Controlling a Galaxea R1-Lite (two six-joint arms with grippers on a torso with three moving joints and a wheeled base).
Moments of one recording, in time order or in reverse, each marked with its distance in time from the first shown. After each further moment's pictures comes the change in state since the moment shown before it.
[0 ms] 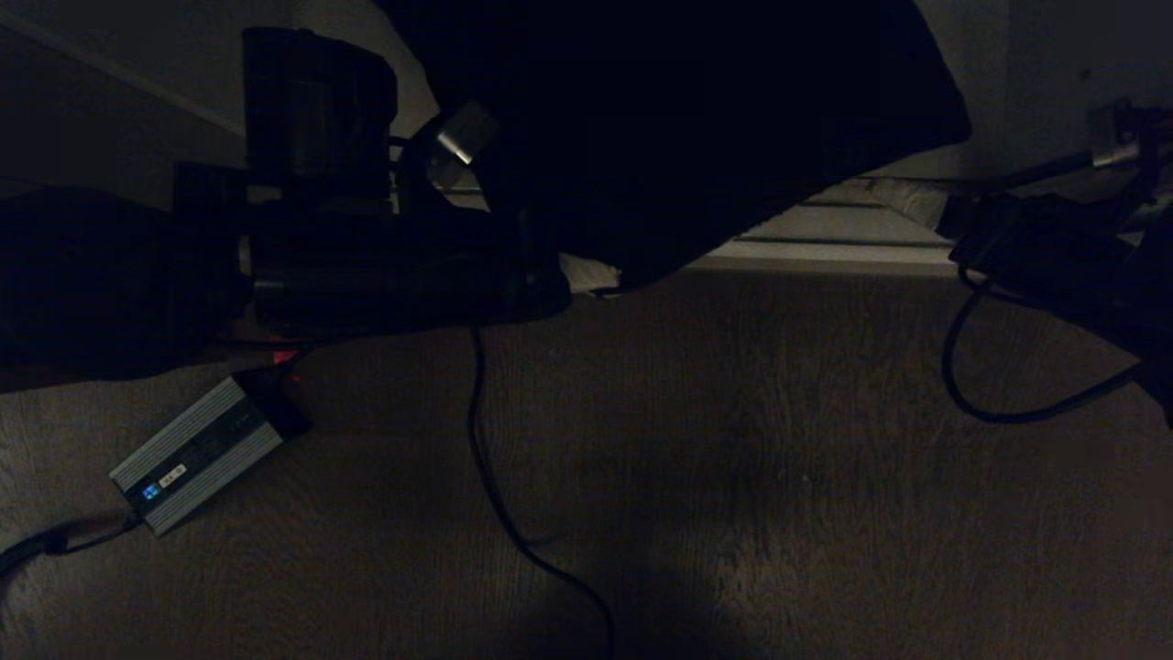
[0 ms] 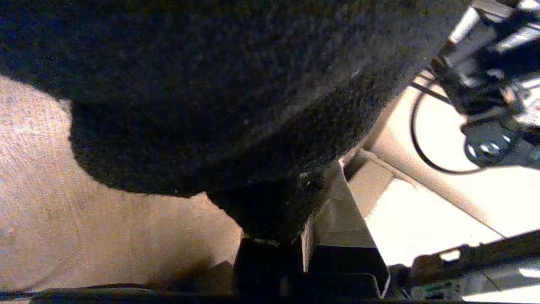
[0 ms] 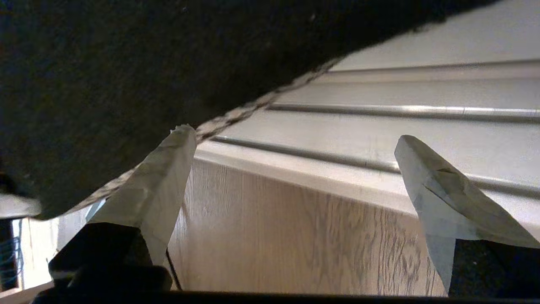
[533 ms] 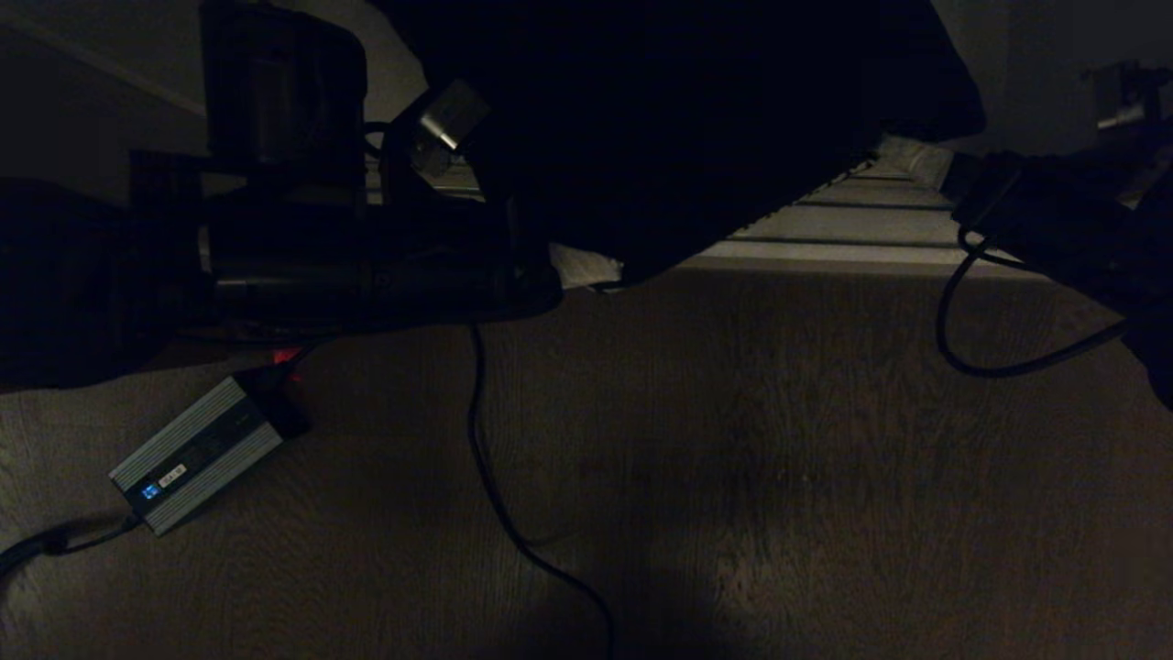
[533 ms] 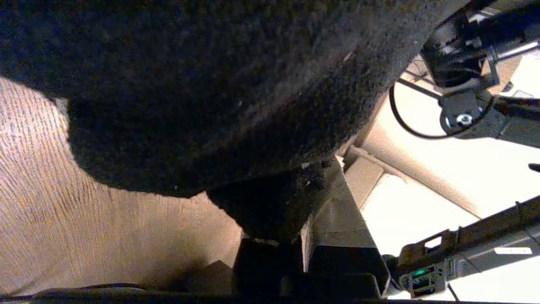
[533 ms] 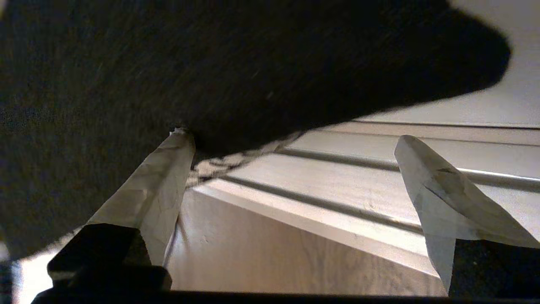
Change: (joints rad) left arm -0.011 -0.038 0.021 -0.001 -0.019 0.002; right arm -0.031 0.046 -0.126 0.000 -0.004 0.064
